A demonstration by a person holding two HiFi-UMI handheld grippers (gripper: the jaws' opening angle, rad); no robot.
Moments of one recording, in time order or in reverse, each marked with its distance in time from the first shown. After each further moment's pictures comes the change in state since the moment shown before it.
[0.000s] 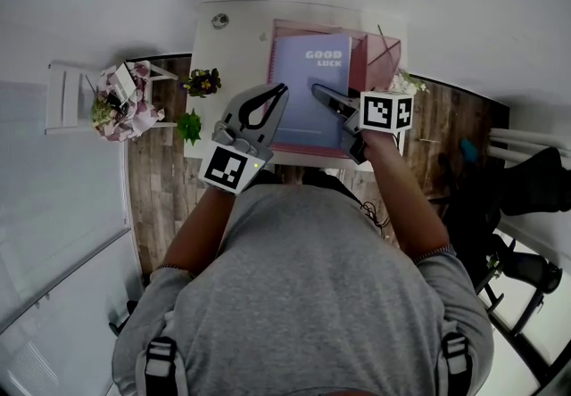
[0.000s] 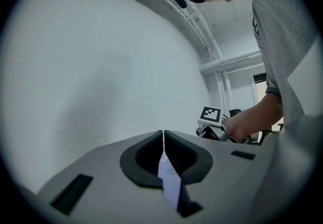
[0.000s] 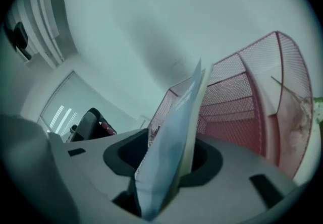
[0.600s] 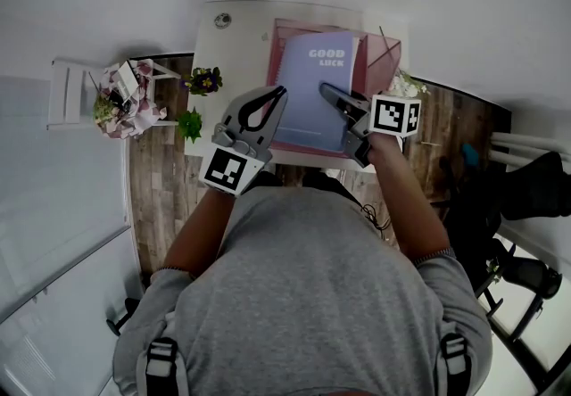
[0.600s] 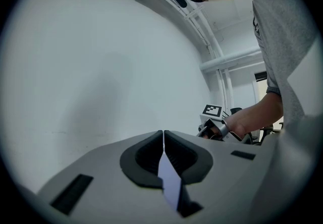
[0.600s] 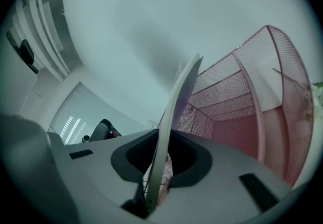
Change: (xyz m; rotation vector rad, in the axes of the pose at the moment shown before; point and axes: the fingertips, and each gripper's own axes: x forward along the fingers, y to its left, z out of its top) left arm -0.006 -0.002 -0.004 0.008 0.016 0.018; right arm -0.013 0.008 0.004 0.070 -0.052 0.097
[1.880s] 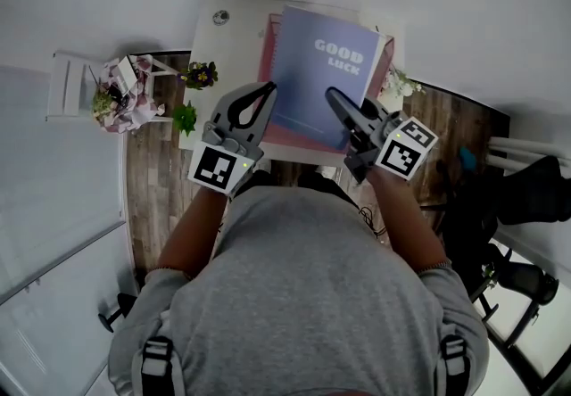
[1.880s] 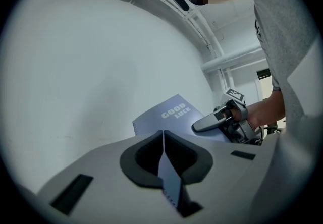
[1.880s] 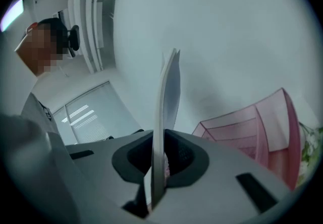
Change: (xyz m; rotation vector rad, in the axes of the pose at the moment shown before) left arm -0.006 -0.014 0.015 0.029 -0.013 0.039; right arm -0.069 0.074 0.011 -0.283 -0.257 0.161
